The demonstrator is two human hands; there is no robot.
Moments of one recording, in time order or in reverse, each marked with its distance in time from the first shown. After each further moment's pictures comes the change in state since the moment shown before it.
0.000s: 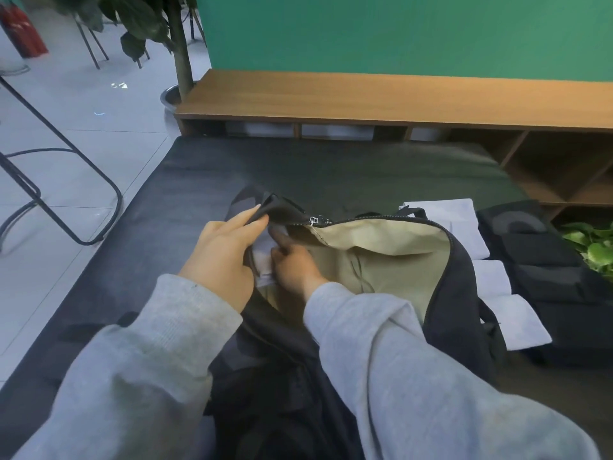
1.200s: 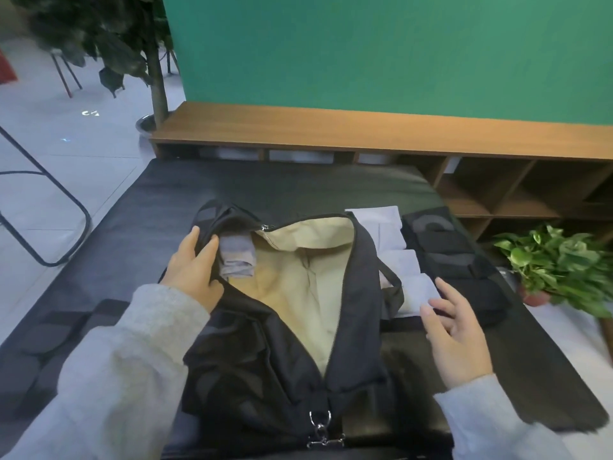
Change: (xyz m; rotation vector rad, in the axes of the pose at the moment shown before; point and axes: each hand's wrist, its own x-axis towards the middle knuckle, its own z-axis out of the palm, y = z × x) left_hand -0.050 0.025 0.010 -0.046 -0.089 -0.247; right_hand -0.230 0.088 -0.177 0.123 0.669 -0.070
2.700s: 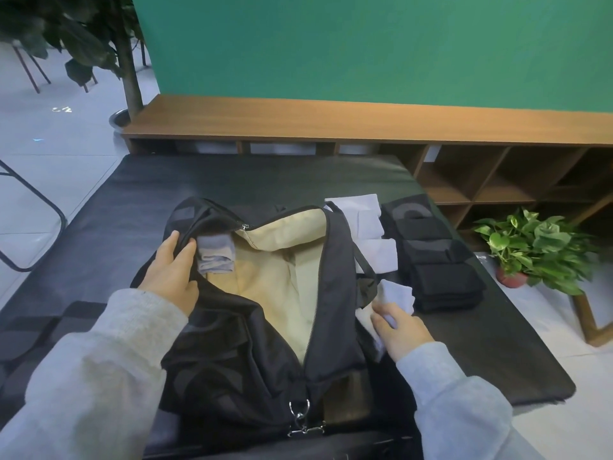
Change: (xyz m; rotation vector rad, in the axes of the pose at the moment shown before) left_hand -0.007 0.008 0.008 -0.010 -0.034 -0.024; right_hand 0.031 0.052 0.016 -0.678 -0.329 0.300
